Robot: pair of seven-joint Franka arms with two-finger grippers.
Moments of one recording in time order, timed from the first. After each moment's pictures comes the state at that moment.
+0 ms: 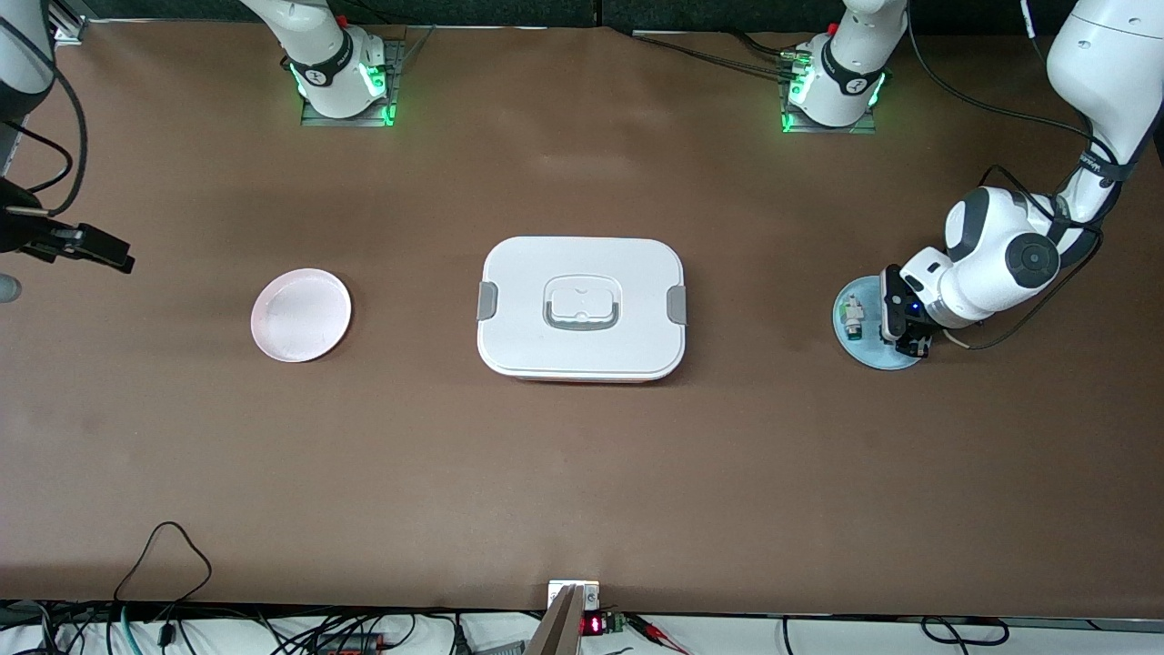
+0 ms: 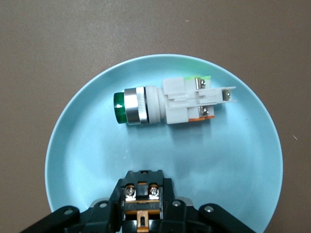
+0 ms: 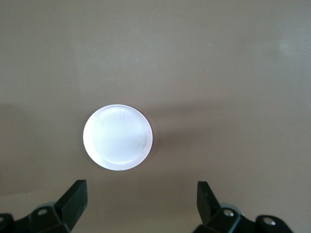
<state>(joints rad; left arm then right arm) 0.64 0.48 -0.51 -2.22 0.38 2.57 1.48 -0.04 0.06 -0.05 -1.69 -0.08 1.72 0.03</state>
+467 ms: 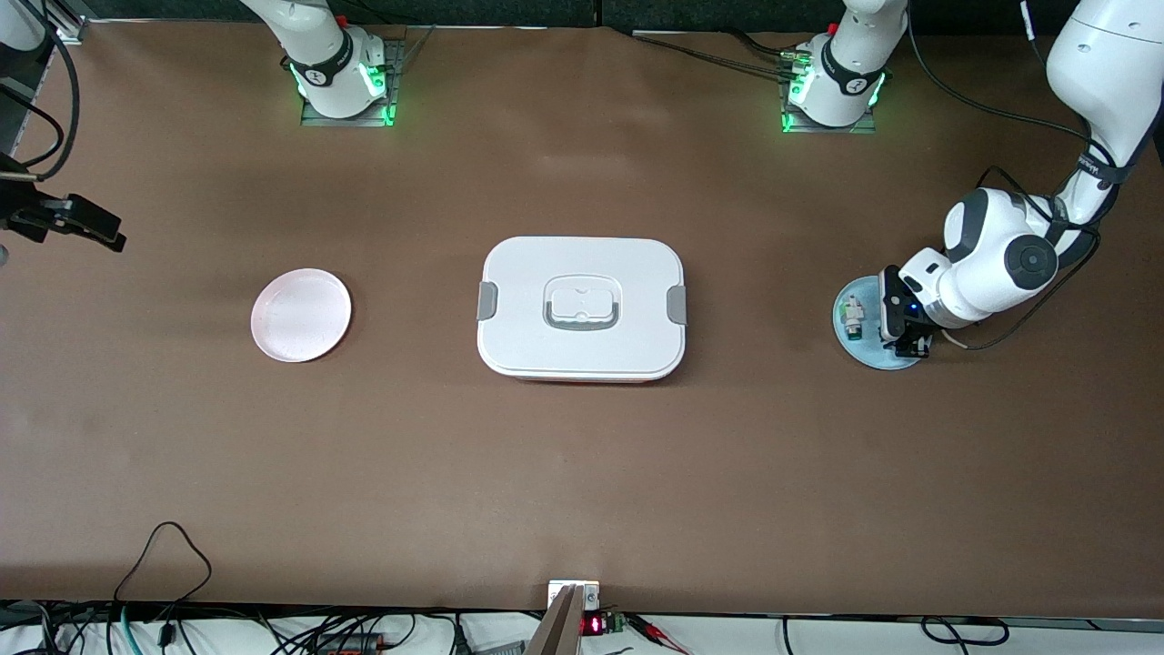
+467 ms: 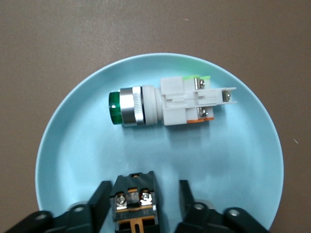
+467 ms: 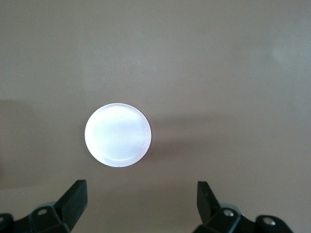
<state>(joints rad) 0.65 0.50 -0.51 -2.22 0.38 2.57 1.46 -0.04 0.00 -0.06 -1.71 -0.08 1.71 0.00</state>
